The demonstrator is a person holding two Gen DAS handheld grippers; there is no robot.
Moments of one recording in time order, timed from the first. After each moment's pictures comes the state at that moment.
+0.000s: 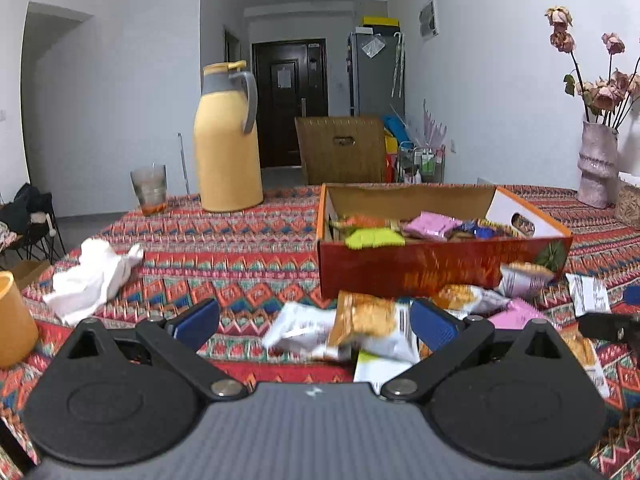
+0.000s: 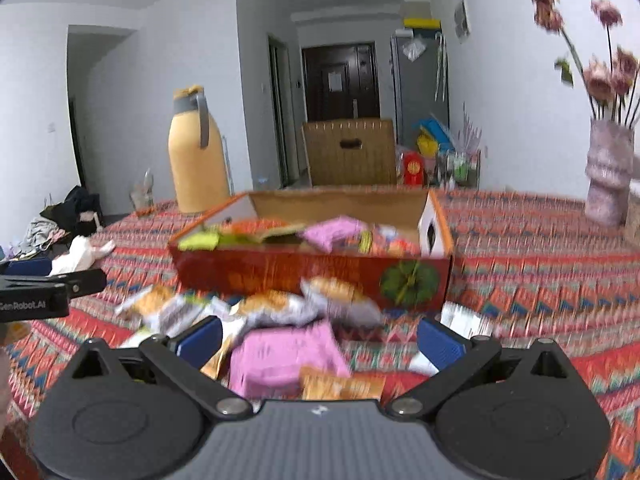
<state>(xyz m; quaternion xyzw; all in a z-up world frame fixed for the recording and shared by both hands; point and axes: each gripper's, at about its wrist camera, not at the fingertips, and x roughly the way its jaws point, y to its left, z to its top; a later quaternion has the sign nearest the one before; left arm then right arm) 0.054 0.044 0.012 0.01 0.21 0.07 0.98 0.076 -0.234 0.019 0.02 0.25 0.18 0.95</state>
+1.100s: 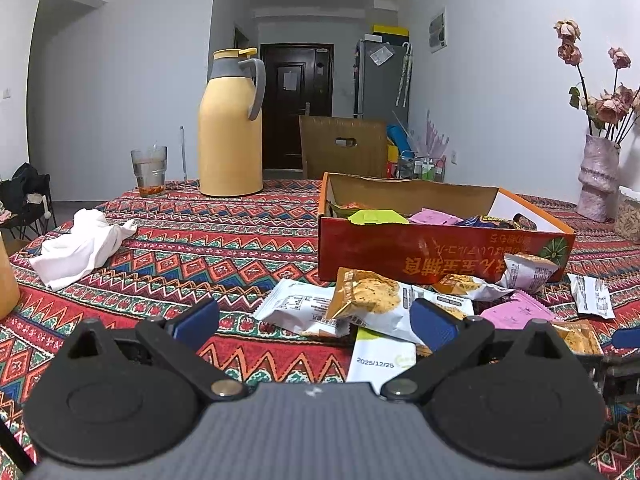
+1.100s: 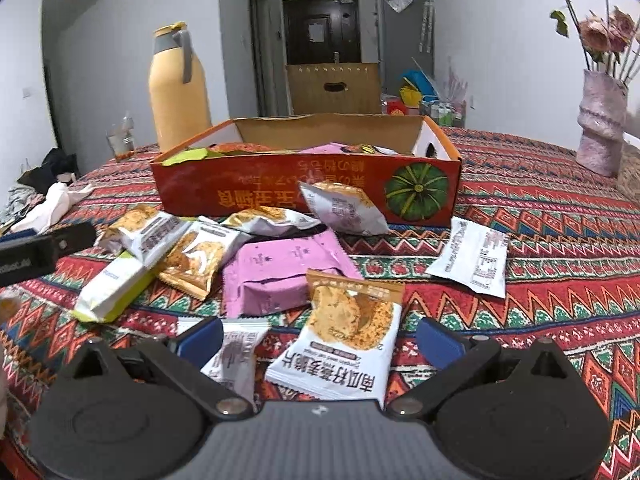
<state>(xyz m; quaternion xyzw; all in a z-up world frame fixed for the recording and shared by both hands) 0.049 0.049 -0.018 -0.03 0.20 0.07 0.98 0.074 -0.213 -0.023 0.00 0.32 0.14 0.94</state>
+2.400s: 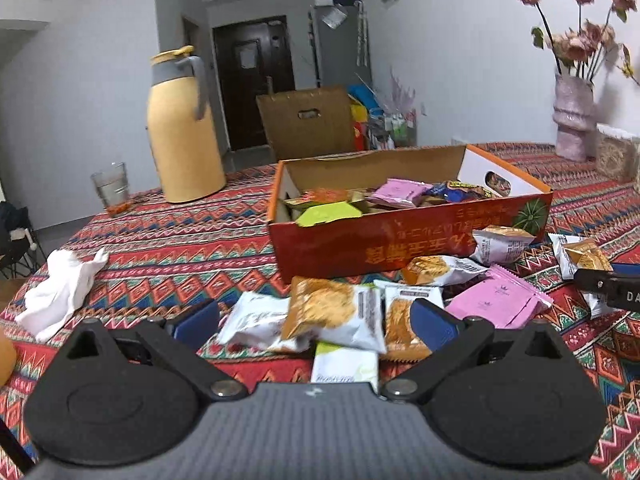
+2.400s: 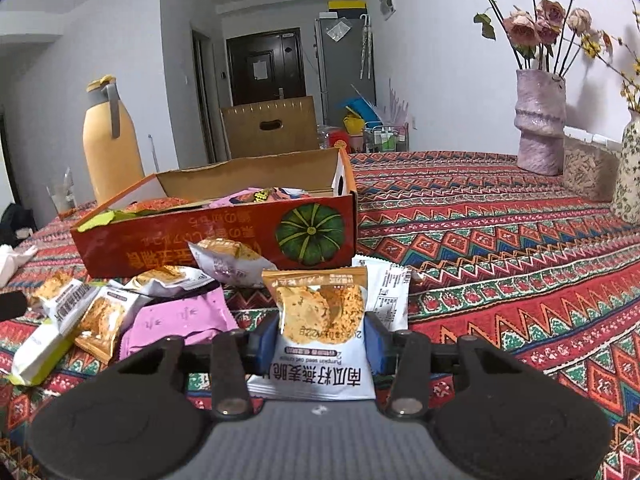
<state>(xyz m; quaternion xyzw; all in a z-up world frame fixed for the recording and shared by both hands) 0.082 0.012 0.005 0.06 0.26 0.03 0.96 0.100 -0.271 -0.024 0.05 0.27 0.07 0.96</state>
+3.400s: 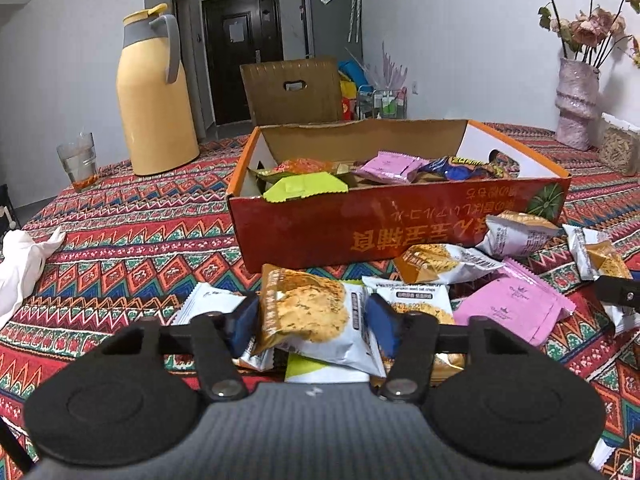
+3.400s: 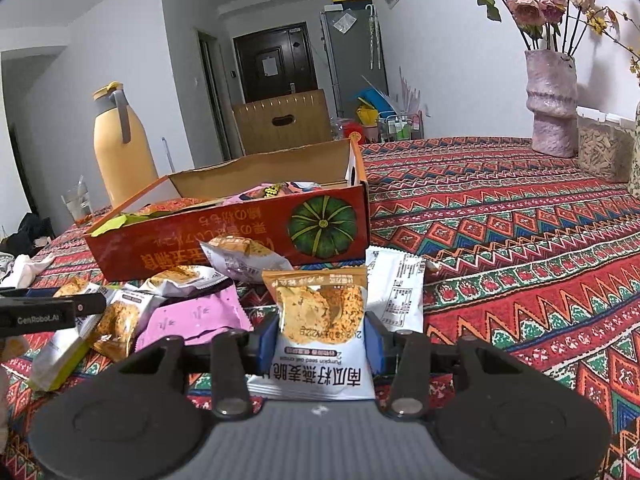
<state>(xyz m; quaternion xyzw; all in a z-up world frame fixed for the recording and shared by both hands) 0.128 0.012 -0.025 0.04 0.29 0.01 0.96 0.103 -0.272 -0.028 0.07 0.28 0.10 0.95</state>
